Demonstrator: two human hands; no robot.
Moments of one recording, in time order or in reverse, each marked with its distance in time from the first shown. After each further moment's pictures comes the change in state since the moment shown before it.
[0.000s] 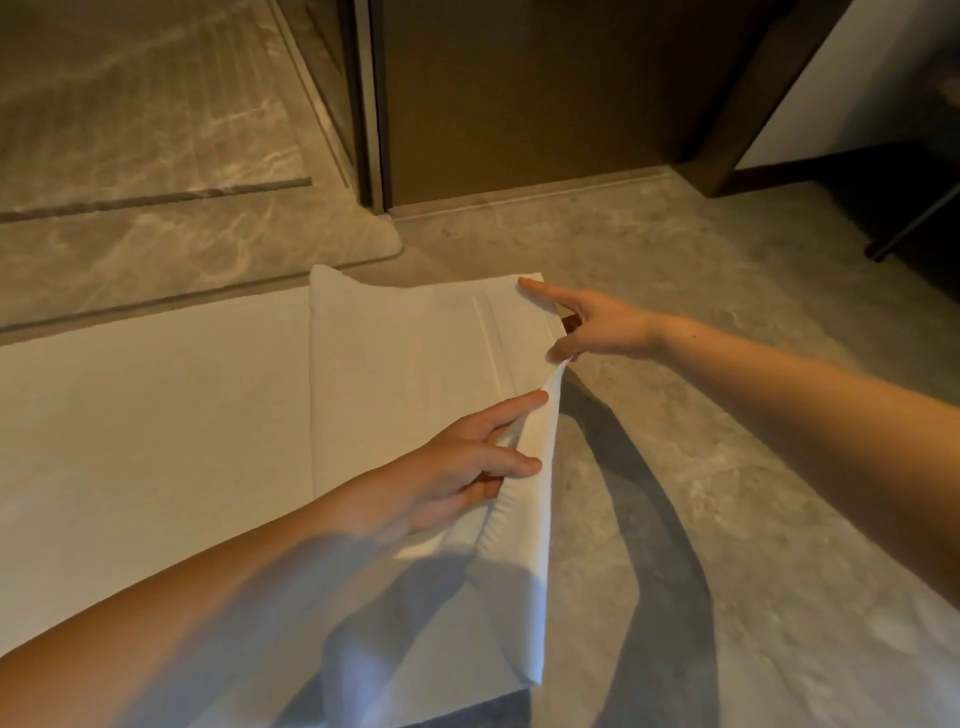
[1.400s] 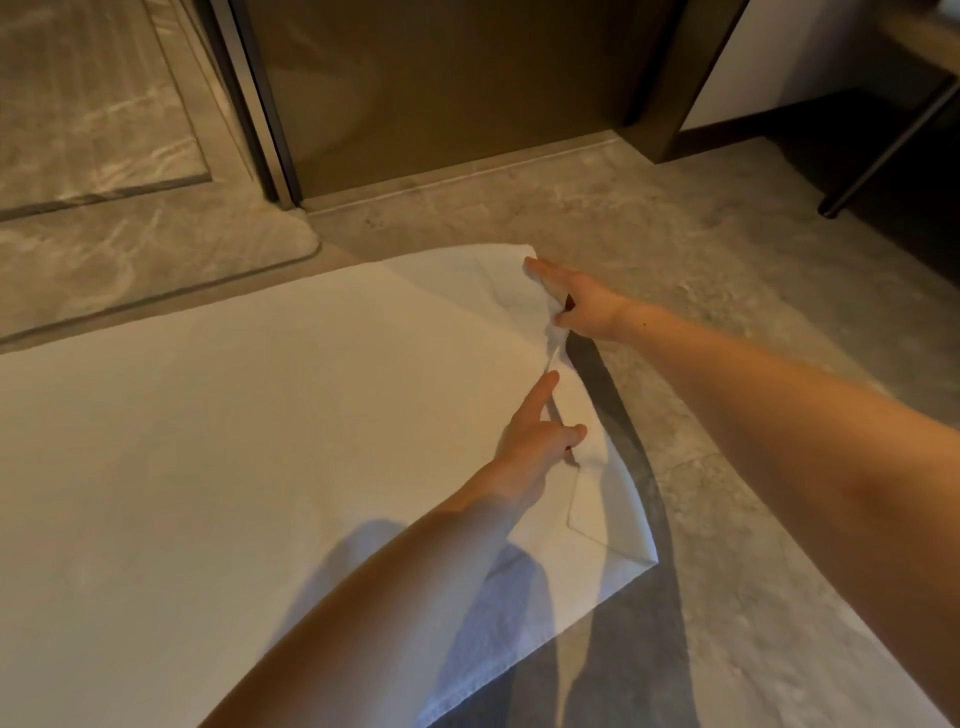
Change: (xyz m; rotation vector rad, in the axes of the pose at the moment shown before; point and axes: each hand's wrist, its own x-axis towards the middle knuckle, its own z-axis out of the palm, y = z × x) left_hand 0.161 -0.047 0.082 -0.027 0.316 -0.009; right_hand 0.029 0.105 -0.042 -0.181 0.199 0.044
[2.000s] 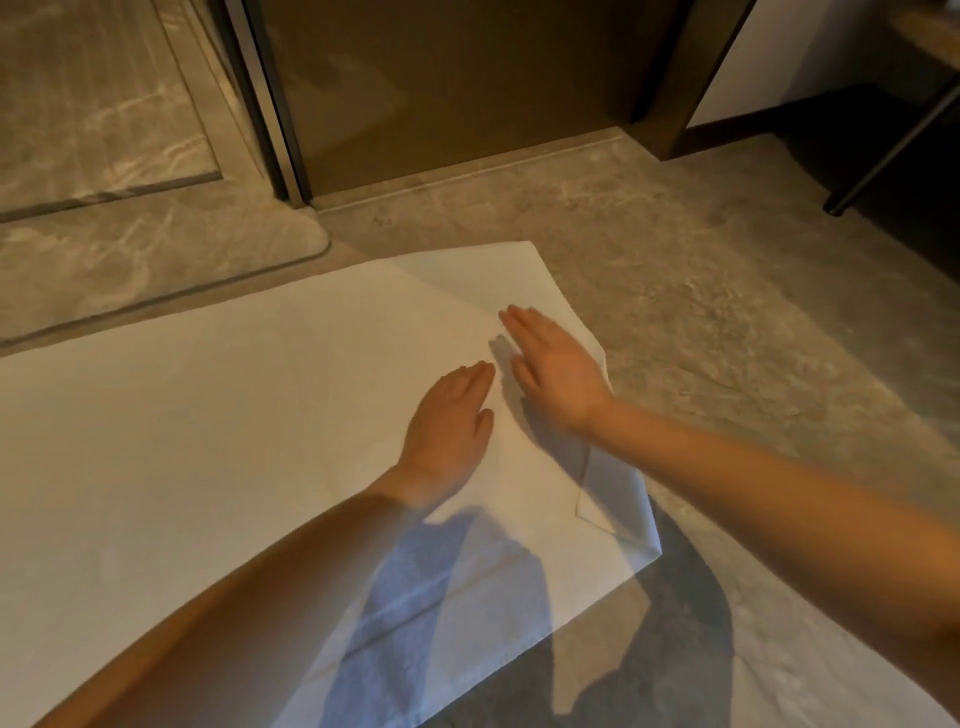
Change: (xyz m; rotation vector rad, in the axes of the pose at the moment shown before) left_hand -0.003 0.010 -0.107 1.386 0.172 0.670; right_hand -0.068 -0.054 0.073 -0.220 0.262 -0.191
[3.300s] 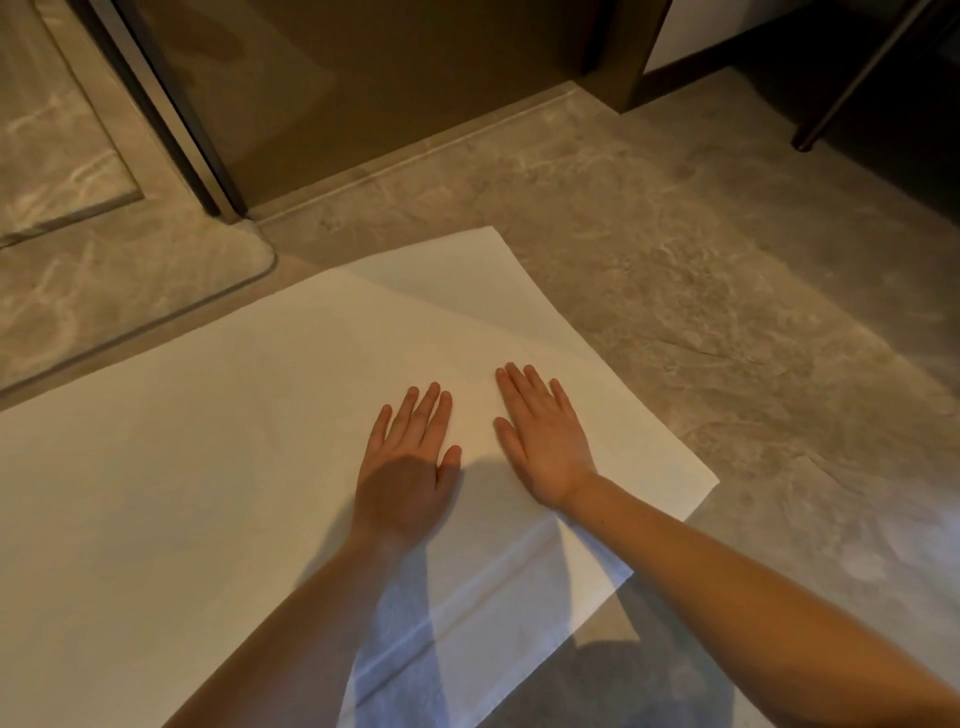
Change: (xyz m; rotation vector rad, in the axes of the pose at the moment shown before) left_hand -0.026 -0.036 0.010 0.275 -0.011 0.061; right_hand -0.052 0.002 0.072 -0.045 -0.059 0.284
